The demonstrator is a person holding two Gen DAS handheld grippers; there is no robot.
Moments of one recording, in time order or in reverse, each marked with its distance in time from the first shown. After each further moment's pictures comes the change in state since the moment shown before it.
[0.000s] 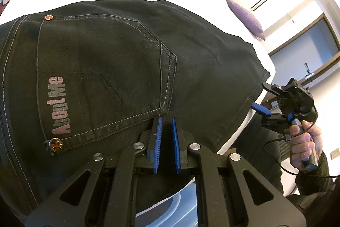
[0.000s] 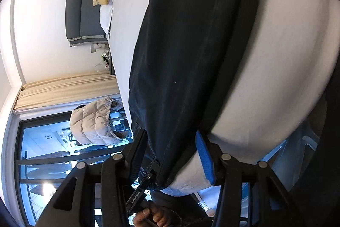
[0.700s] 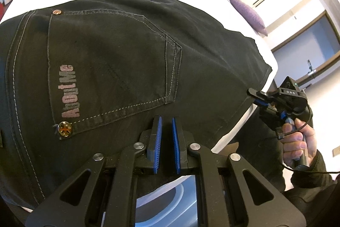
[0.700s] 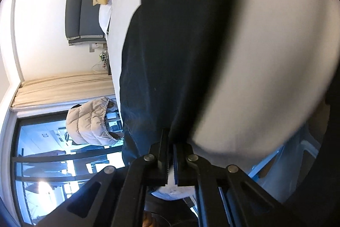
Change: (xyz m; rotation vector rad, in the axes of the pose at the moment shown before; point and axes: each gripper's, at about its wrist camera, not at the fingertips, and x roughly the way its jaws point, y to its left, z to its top) left arm -0.005 -0.008 -0.004 -0.003 0.022 0.022; right arm 0.007 -0.017 -0.007 -0.028 -0.017 -0.007
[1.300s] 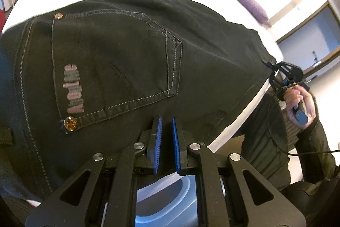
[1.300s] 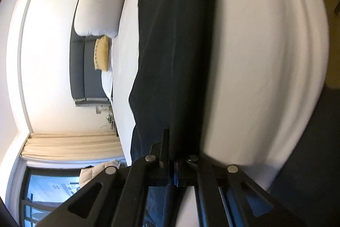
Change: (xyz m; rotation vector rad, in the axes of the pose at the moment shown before) left arm -0.002 -0.014 0.004 0.061 0.060 0.088; right arm -0.097 -0.044 0.093 0.146 -0.386 0.056
